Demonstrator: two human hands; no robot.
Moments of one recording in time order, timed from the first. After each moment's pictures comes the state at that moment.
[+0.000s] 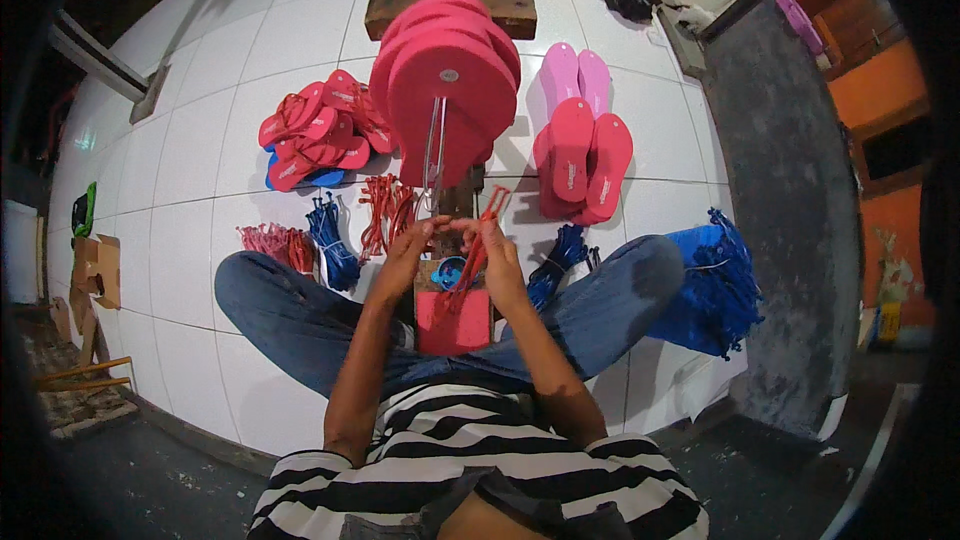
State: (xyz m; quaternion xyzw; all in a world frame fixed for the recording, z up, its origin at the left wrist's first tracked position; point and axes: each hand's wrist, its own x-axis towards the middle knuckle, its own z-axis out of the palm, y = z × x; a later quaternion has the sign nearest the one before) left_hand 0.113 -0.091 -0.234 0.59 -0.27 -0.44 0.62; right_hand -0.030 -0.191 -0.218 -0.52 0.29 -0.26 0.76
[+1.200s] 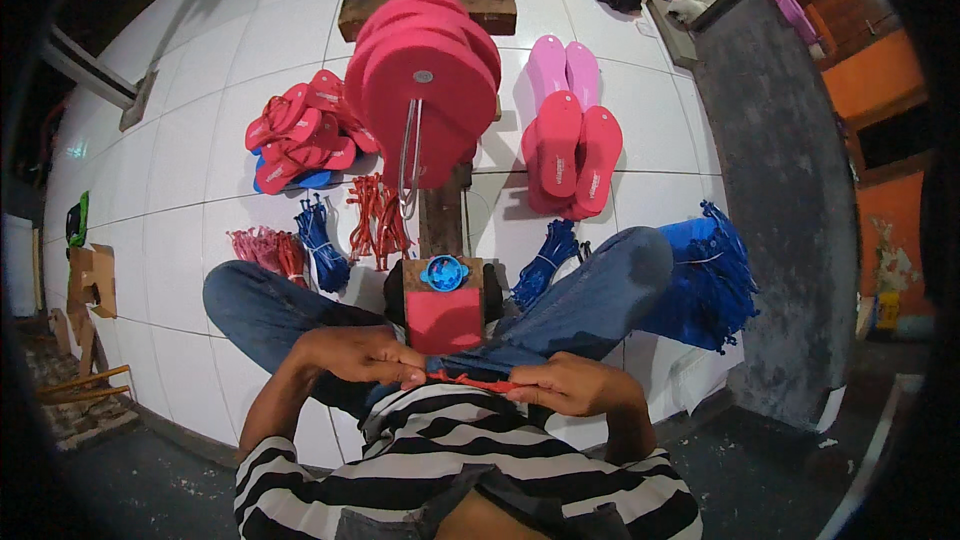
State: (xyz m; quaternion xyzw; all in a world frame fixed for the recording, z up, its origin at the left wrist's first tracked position) left_hand 0.121 -0.034 -0.104 0.35 -0.56 -0.73 0.17; right_hand -0.156 -0.192 -0.055 -0.77 0.08 0.25 0.59
